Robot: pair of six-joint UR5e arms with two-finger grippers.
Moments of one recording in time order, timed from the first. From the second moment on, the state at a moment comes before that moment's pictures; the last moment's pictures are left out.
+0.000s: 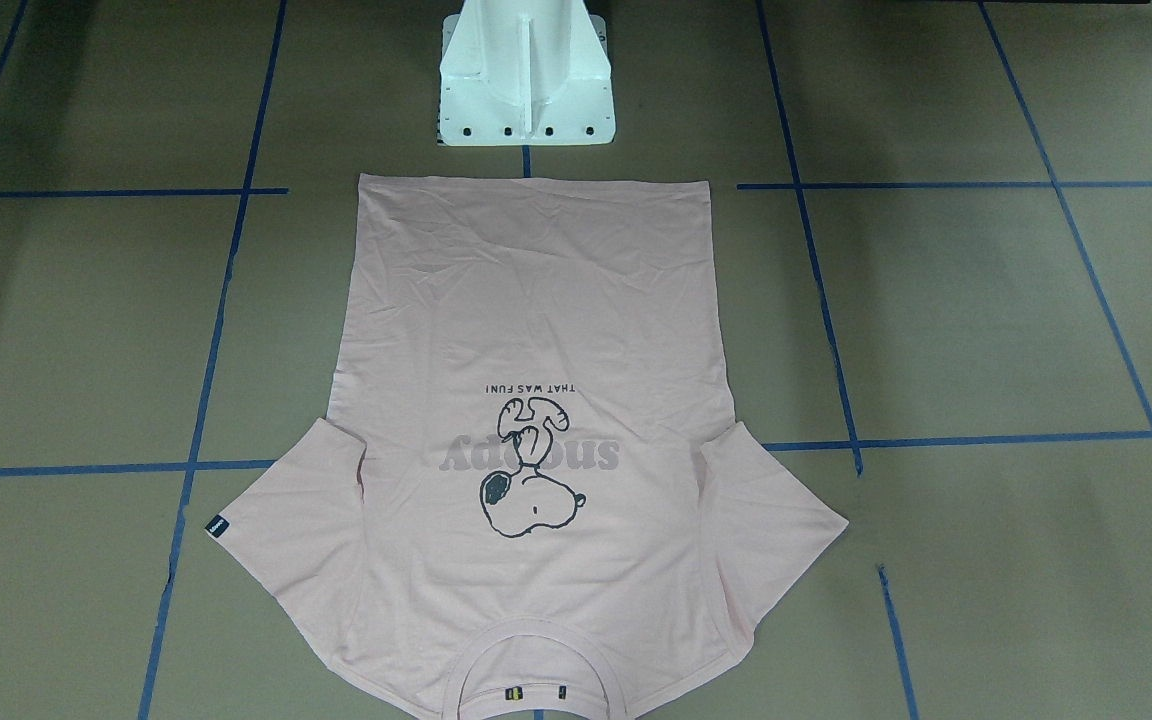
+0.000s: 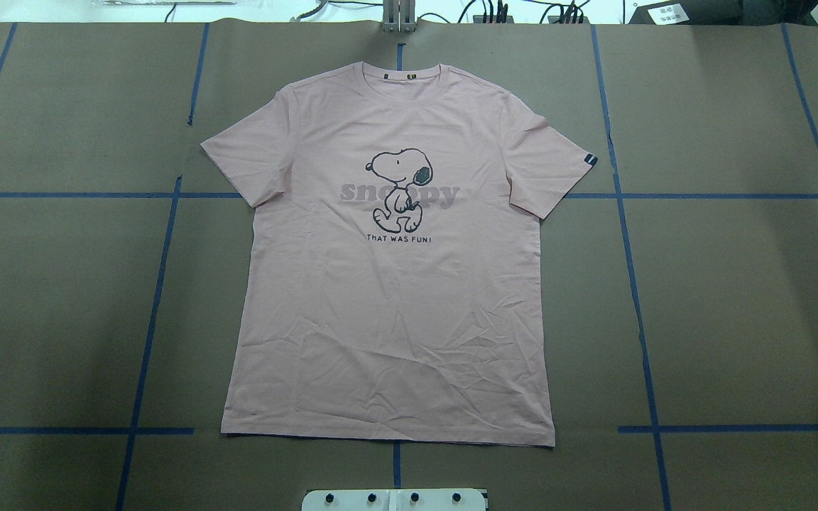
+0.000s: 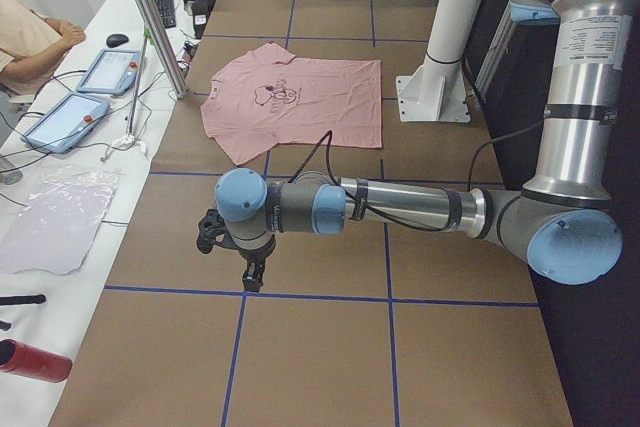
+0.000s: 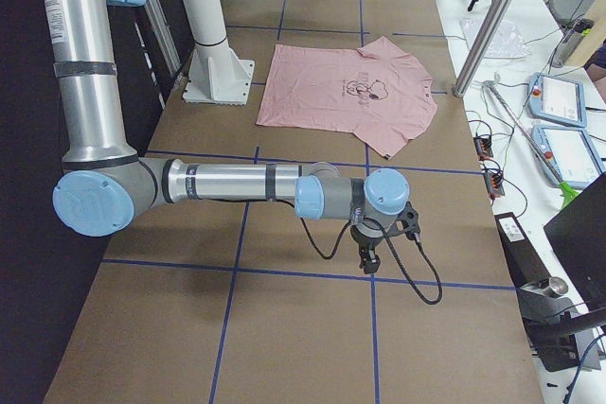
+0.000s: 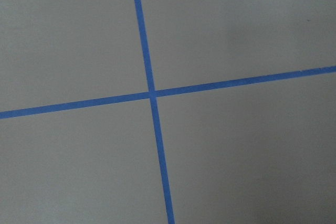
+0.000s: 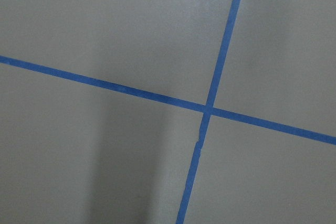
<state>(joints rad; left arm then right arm) -1.63 -1.63 -1.61 -1.50 -2.43 0.11 1.55 -1.48 1.51 -1.60 2.41 -0.21</state>
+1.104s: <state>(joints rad) -1.64 -1.62 -1.68 -1.58 -2.44 0.10 1.42 -1.47 1.50 -1.42 2.41 -0.05</state>
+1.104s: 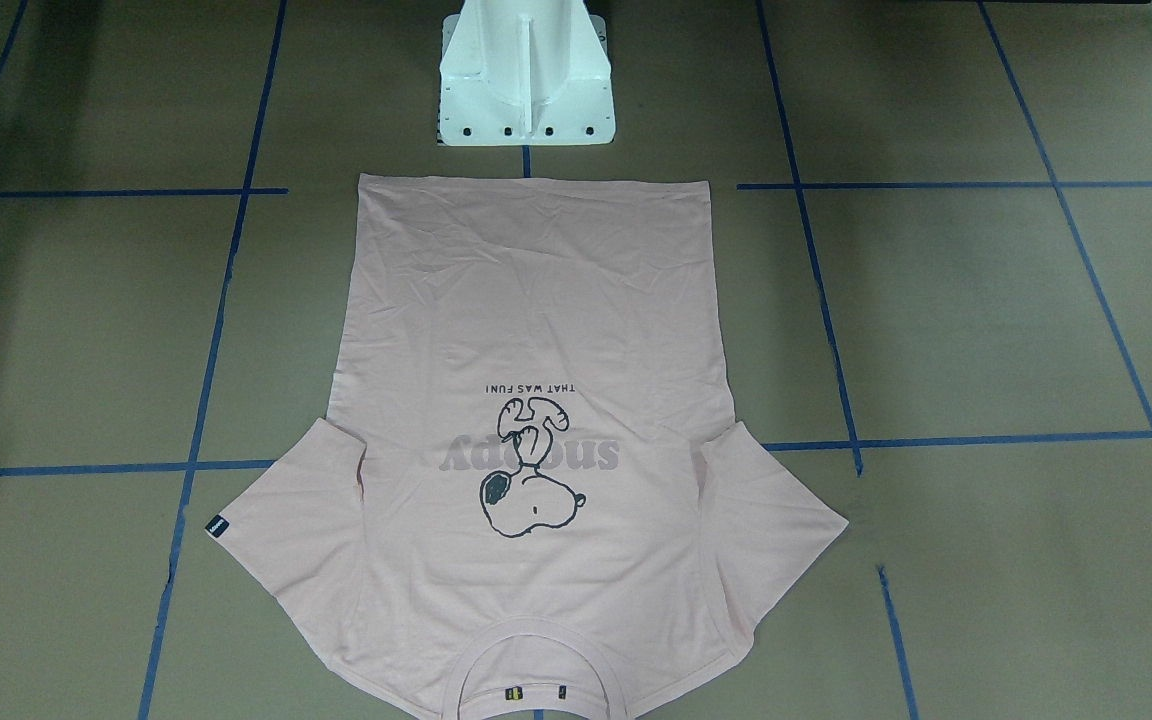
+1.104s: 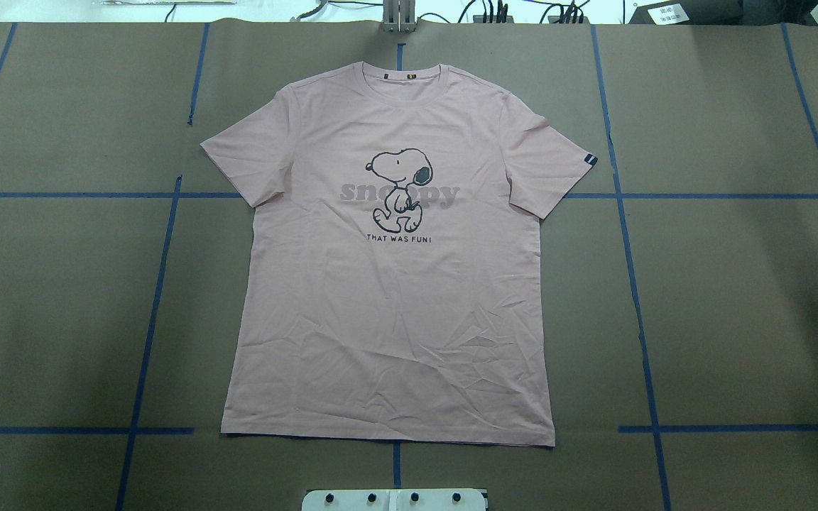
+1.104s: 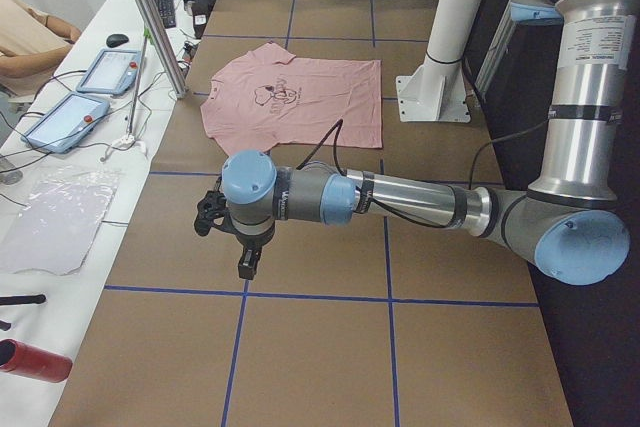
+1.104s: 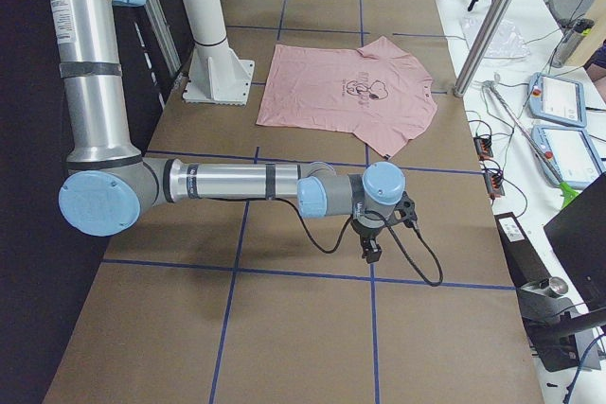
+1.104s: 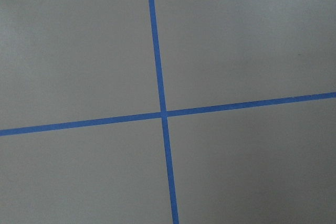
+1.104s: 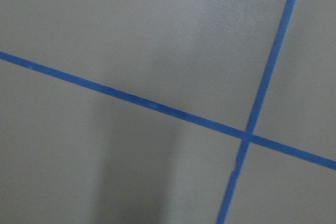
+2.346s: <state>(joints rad) -1.64 -1.59 -1.65 -1.77 -2.46 0.11 0.89 -1.04 1.26 -0.99 2.00 1.18</state>
